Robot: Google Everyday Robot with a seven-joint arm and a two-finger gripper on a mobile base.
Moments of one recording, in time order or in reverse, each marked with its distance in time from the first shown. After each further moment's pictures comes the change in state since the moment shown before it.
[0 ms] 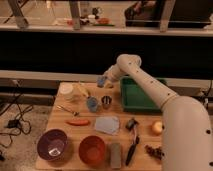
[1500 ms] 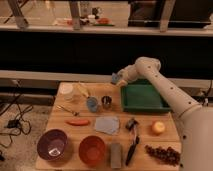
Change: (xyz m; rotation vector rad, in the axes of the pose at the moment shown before) arm 0.067 -0.009 -0.048 0.133 0.014 0.138
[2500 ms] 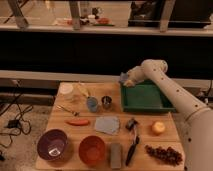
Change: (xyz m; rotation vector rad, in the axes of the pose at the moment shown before) arm 0.056 -0.013 -0.018 0.077 0.099 0.116
